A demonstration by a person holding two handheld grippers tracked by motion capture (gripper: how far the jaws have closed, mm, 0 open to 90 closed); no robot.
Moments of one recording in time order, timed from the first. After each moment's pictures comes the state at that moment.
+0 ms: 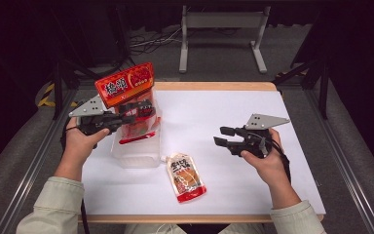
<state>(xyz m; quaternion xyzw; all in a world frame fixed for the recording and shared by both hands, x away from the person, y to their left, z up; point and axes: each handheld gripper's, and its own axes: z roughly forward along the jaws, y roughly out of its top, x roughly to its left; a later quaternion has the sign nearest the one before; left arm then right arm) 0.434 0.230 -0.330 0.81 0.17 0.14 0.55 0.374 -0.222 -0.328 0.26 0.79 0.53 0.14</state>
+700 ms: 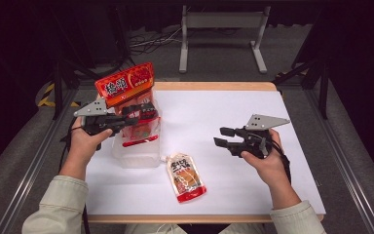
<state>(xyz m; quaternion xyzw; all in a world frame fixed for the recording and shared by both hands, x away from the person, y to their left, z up) 0.446 0.231 -0.346 0.80 0.18 0.11 0.56 0.373 -0.223 -0.328 0.26 0.79 0.53 0.14</state>
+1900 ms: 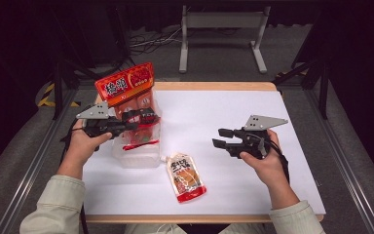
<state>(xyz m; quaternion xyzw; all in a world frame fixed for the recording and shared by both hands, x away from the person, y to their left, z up) 0.448 0.230 -0.354 0.83 0.14 0.10 0.53 0.375 -0.221 -0.332 0.27 0.79 0.53 0.12</state>
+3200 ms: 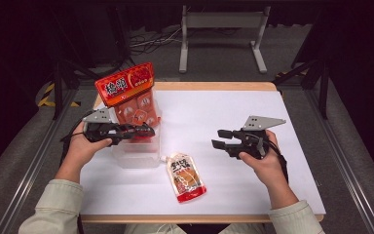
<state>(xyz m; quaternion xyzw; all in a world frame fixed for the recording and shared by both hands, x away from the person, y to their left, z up) 0.448 0.242 -0.375 0.85 0.22 0.11 0.46 0.378 -0.220 -0.338 0.27 0.79 0.53 0.11</state>
